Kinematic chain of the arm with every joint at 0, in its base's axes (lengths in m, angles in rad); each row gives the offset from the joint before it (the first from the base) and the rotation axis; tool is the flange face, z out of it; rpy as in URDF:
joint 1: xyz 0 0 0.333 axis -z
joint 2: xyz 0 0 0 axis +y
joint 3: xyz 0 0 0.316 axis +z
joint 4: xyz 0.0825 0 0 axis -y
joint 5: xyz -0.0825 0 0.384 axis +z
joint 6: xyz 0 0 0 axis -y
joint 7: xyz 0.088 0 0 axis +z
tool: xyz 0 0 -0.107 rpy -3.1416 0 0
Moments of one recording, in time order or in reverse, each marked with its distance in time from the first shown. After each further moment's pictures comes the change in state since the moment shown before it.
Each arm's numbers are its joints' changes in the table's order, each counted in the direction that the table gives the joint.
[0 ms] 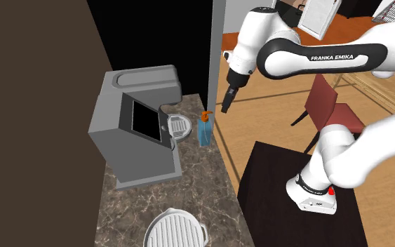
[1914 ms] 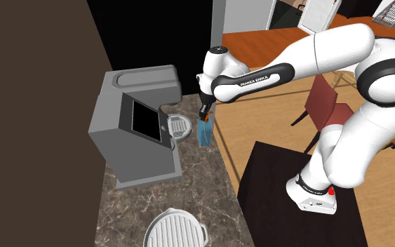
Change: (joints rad) arm 0.016 0.460 -0.059 0.084 -0.017 0.340 0.112
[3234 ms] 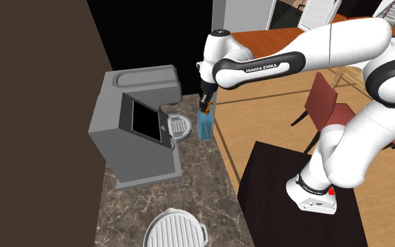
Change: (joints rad) arm 0.000 -0.050 0.002 0.094 -0.012 -0.144 -0.009
